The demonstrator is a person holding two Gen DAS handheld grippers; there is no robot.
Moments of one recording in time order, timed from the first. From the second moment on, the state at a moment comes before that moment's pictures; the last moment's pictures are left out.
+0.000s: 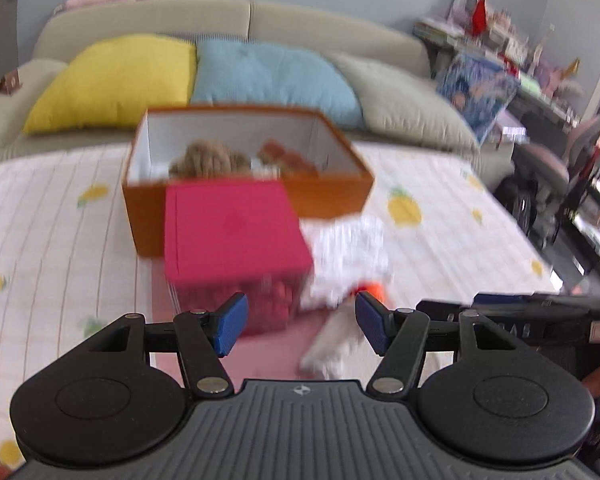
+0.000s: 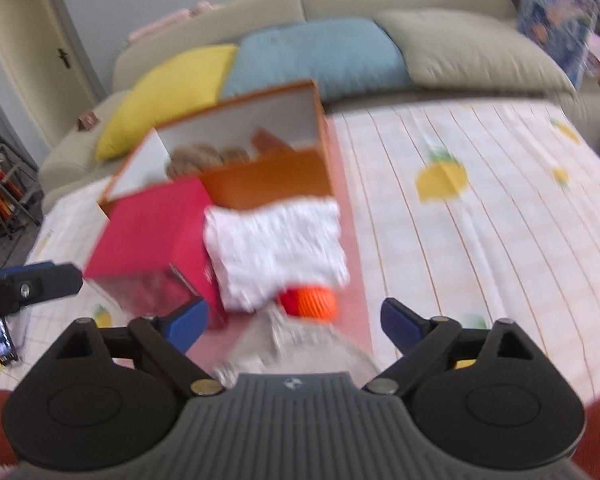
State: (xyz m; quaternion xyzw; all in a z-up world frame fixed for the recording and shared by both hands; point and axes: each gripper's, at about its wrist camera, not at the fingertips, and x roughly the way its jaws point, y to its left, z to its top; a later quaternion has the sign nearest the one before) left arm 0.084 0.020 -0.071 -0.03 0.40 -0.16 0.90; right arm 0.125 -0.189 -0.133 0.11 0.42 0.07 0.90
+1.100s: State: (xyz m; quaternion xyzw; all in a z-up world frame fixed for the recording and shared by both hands) left arm 0.084 -0.003 -0.140 0.02 0.50 -0.15 0.85; right arm 0.153 -0.158 -0.222 -0.02 0.52 0.08 0.85
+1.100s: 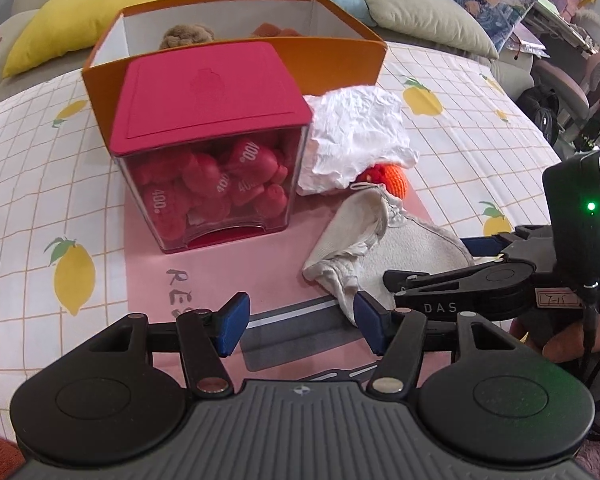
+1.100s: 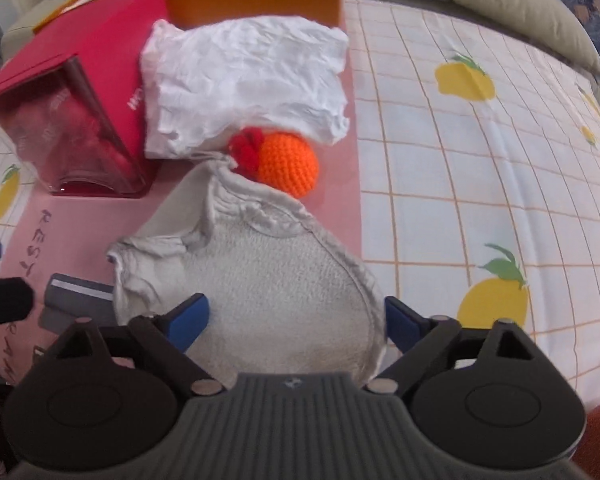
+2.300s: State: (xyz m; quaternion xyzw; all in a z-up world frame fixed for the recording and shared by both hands) left arm 0.144 -0.098 -0.112 0.35 0.35 -0.25 0.83; right arm 0.144 -0.246 -0.181 0.12 0.44 0.03 0.89
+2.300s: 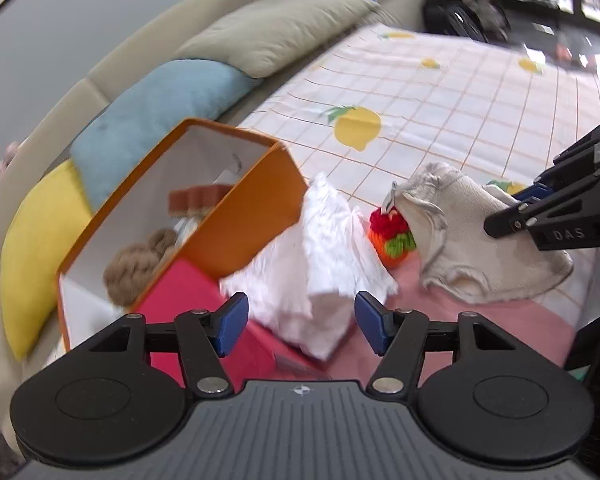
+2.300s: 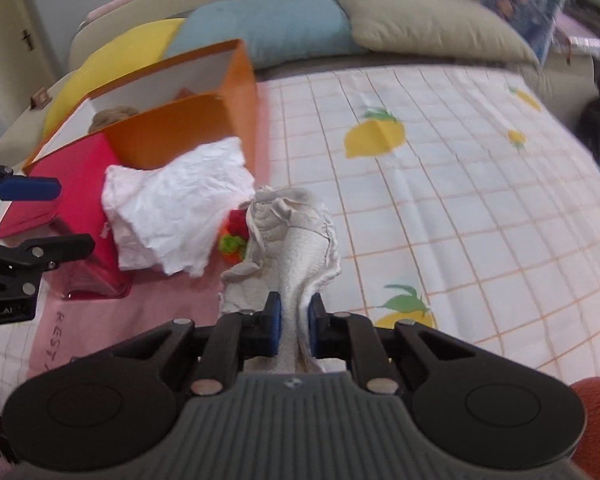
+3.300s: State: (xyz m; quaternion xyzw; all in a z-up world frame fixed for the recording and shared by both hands) left arm 0.203 -0.103 -0.116 0.28 0.44 -0.22 0.83; right arm 0.153 -0.254 -0.199 0.16 0.45 0.05 0.88
